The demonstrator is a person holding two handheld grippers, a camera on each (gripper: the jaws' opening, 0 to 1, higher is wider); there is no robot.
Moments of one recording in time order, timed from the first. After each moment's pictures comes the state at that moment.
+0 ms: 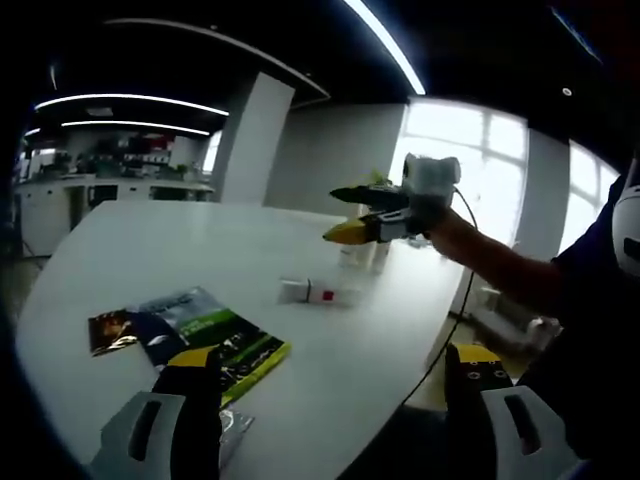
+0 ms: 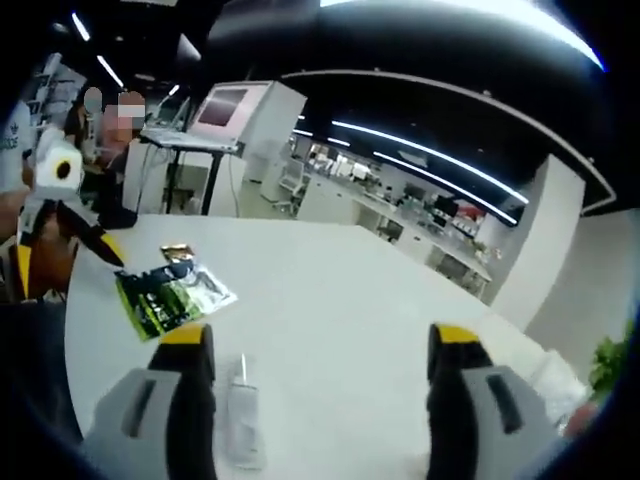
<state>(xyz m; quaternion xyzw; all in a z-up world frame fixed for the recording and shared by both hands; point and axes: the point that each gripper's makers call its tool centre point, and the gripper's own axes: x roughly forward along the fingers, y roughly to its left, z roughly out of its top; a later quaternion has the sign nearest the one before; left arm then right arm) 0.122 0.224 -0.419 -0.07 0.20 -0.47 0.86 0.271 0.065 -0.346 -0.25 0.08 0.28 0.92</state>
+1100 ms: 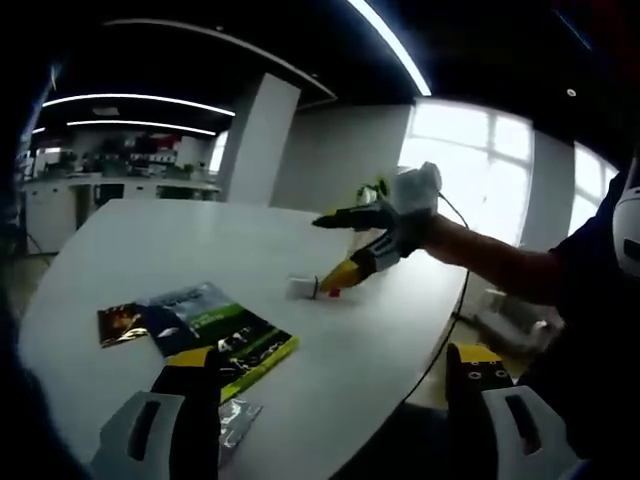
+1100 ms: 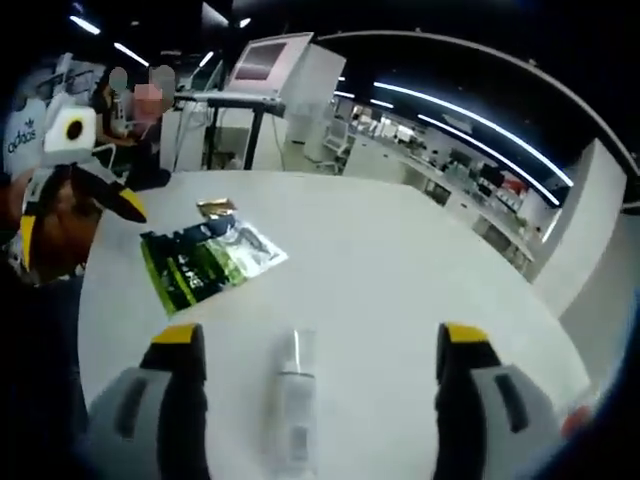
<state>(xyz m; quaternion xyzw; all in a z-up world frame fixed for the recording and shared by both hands) 0.120 0.235 -0.422 -0.07 0.20 -0.45 0.86 0.265 0.102 -0.410 -0.28 0.19 0.36 0.87</state>
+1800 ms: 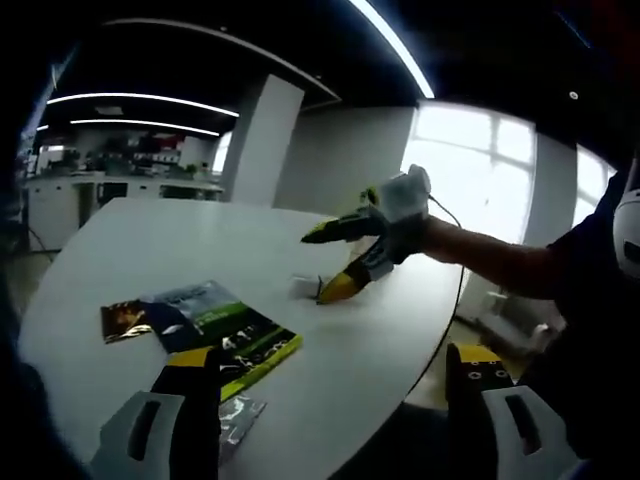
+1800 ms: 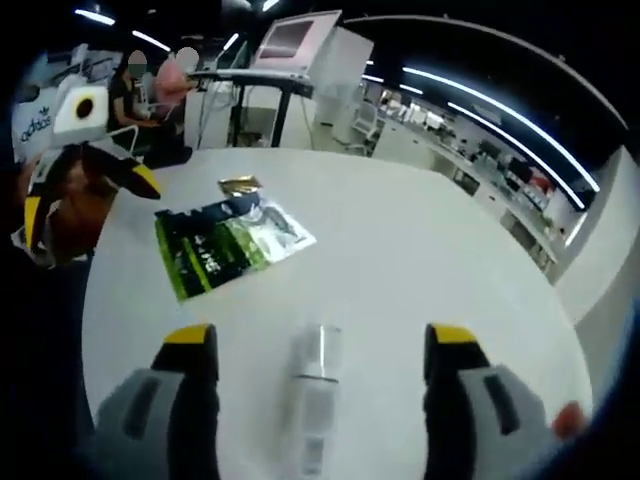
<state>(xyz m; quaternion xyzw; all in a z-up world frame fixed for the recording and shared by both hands) 0.121 0.239 -0.423 -0.08 0.20 -0.45 0.87 0.263 0.118 -0.435 -0.30 0.23 0.40 0.83</state>
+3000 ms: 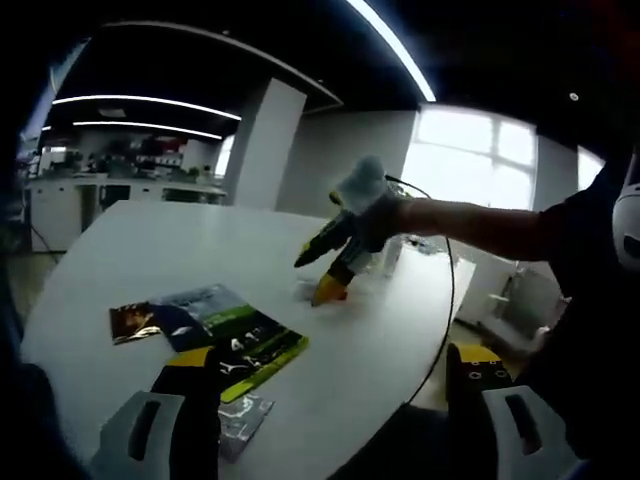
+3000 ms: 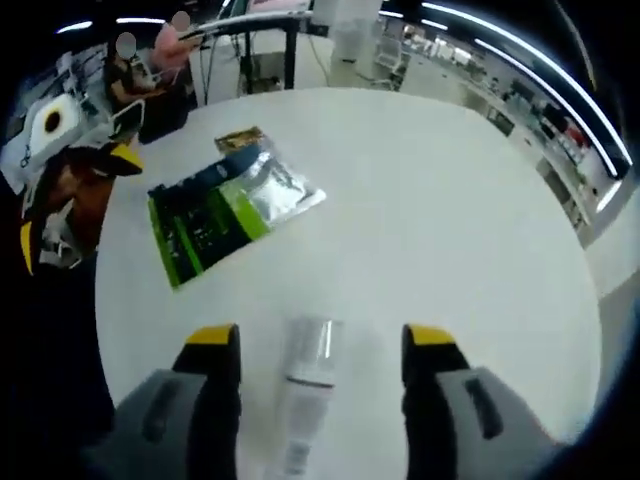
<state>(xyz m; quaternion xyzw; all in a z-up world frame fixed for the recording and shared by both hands) 0.123 0.248 -0.419 -0.08 0.19 -0.44 0.87 0.274 0.115 -0.462 -0.31 0.39 0.42 0.76</state>
